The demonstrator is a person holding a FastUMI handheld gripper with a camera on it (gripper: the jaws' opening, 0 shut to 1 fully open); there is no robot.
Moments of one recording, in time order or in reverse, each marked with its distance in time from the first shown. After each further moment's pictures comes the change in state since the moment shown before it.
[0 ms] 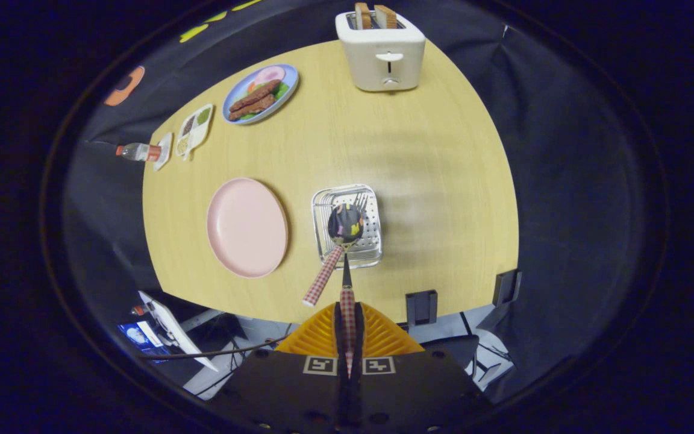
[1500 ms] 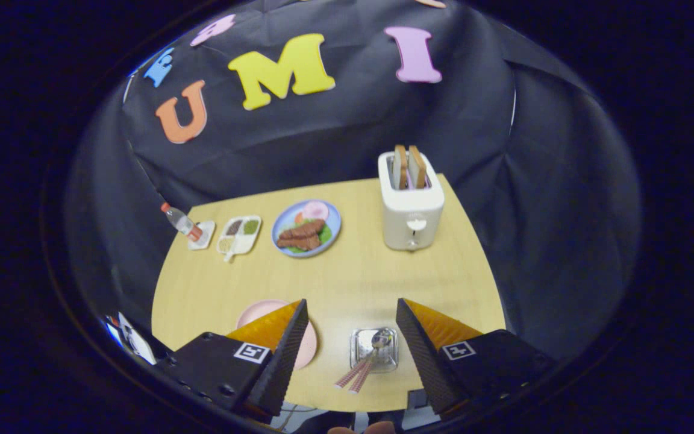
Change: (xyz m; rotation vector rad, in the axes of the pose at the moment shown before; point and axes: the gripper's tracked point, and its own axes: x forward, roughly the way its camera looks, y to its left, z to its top) arm -0.110 0.060 0.096 -0.154 -0.881 0.074
